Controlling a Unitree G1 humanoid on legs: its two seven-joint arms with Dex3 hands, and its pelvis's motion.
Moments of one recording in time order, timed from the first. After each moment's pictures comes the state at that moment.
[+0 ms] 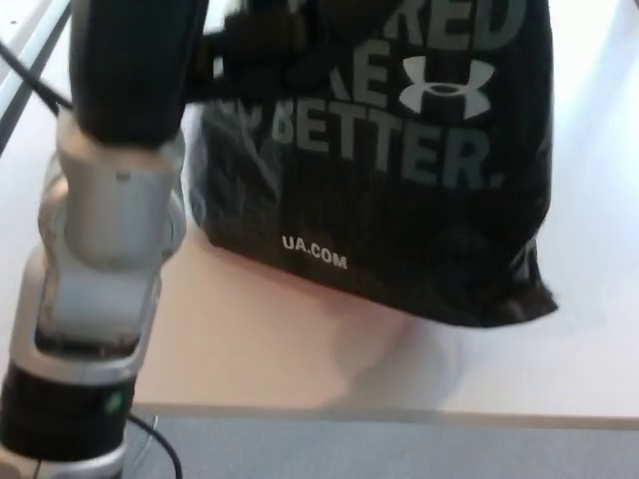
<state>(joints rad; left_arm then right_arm) -0.72 0.22 -0.05 -0.24 0.30 -0.41 0.12 -1.23 -0.40 0.11 0.42 -0.01 0.11 0.02</state>
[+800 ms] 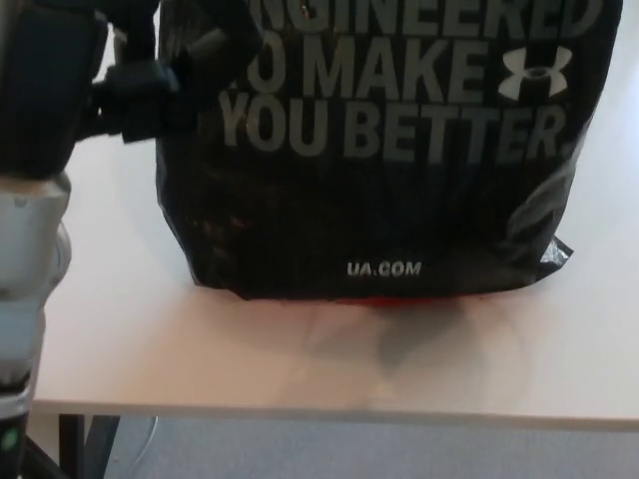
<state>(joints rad) -0.48 0.41 0.07 -0.24 0.31 -0.41 0.07 -1.11 -0.62 0.28 0.41 -0.22 0.11 -0.03</state>
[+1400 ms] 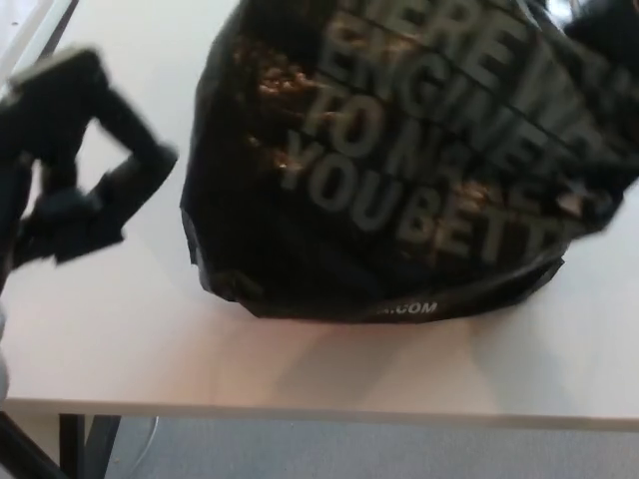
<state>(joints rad) -0.10 0.40 0.23 -0.33 0.28 -0.47 0.07 -0.31 -0.69 -0.09 -0.01 -0.14 0.03 0.04</state>
